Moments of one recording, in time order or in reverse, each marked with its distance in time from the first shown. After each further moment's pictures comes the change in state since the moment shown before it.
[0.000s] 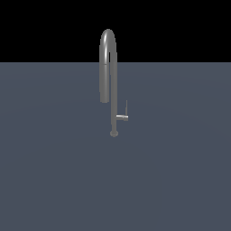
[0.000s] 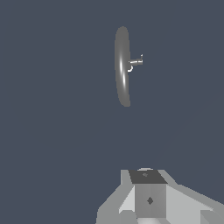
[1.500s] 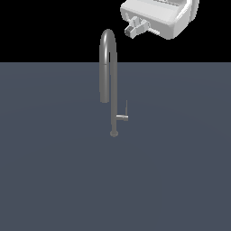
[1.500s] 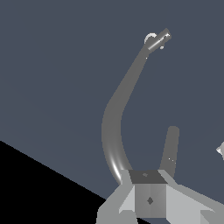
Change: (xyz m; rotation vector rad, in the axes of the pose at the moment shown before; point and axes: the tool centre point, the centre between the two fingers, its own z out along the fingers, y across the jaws) arm 0.177 0.039 0.091 0.523 -0.463 0.558
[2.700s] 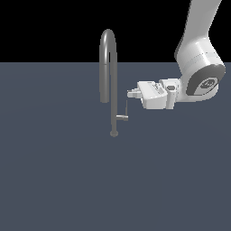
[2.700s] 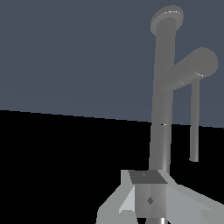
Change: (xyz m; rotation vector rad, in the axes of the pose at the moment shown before) arm 0.167 0.035 0.086 0.505 -0.450 0.534
